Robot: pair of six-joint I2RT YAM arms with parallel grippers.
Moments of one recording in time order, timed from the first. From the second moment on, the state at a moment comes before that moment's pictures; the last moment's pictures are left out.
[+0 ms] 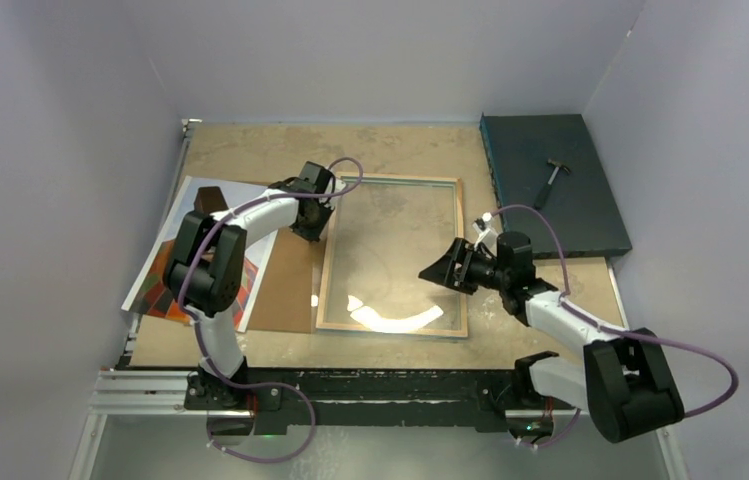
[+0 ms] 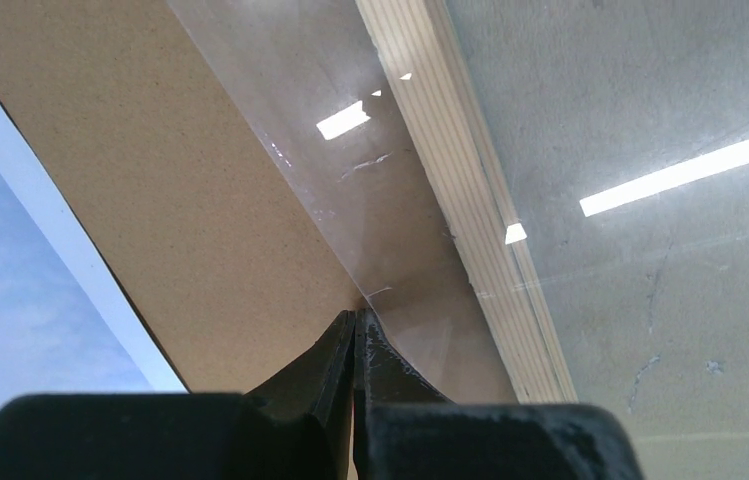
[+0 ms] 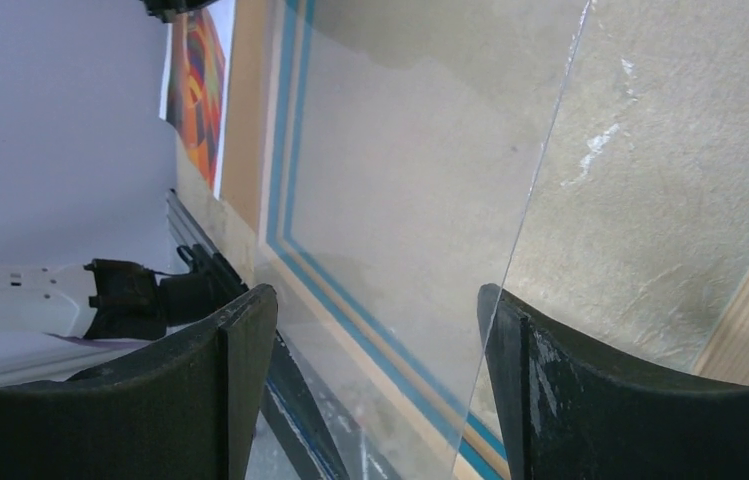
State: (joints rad) left arm -0.41 1.87 1.26 -0.55 -0.10 0.09; right arm 0.26 1.11 0.36 0.20 -0.65 0.75
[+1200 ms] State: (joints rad) left arm -0.41 1.89 1.25 -0.53 -0.13 0.13; right arm 0.29 1.44 0.39 0.47 -0.47 0.72
